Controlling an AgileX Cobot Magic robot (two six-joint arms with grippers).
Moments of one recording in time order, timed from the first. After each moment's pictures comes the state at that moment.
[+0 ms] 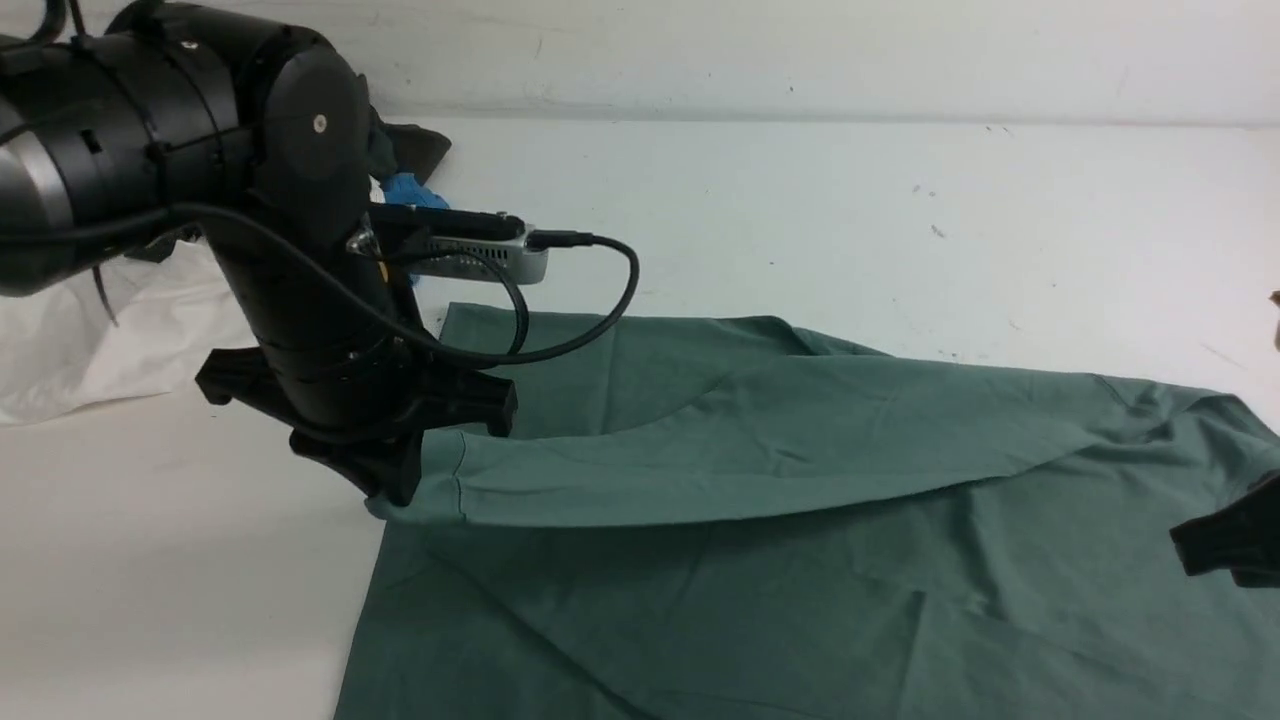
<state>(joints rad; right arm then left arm) 0.21 1.18 -0.86 -0.10 1.05 0.10 -0.41 1.64 -1.34 -0.03 1.23 -0.27</state>
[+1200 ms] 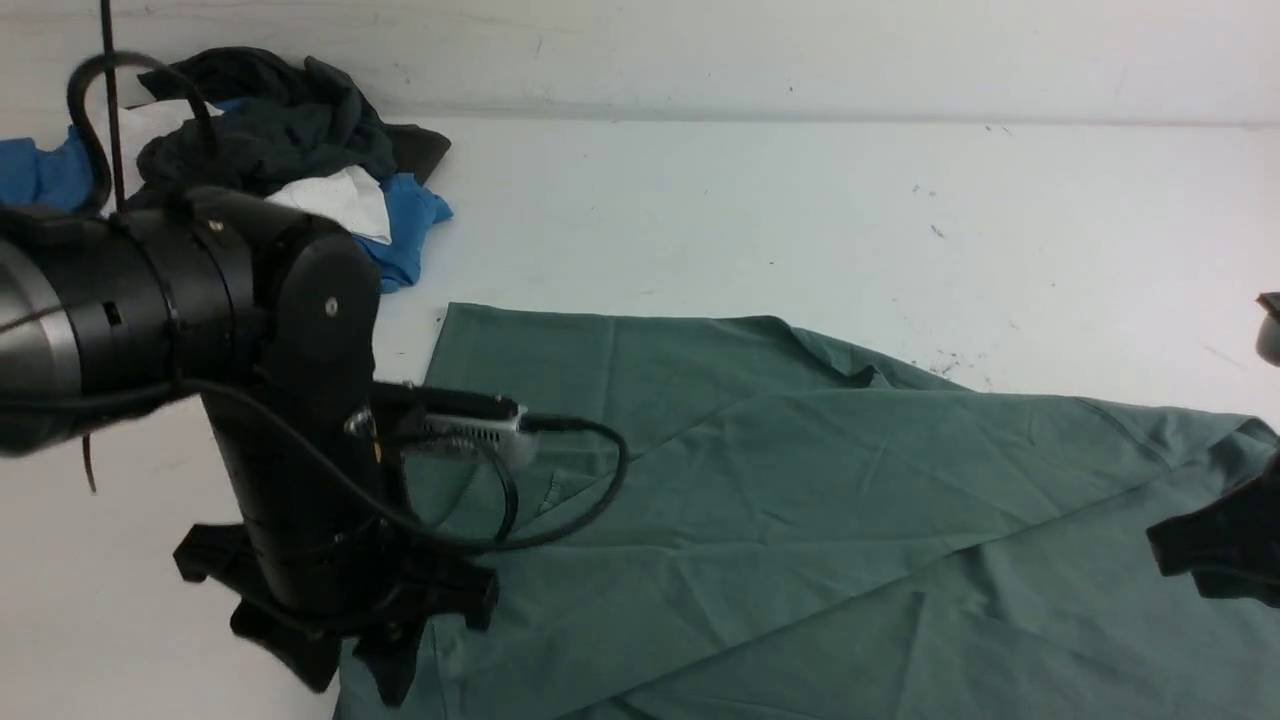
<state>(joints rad) 0.21 1.18 -0.86 0.01 1.06 0.07 -0.48 1.58 -1.03 -0.08 1.20 -0.28</state>
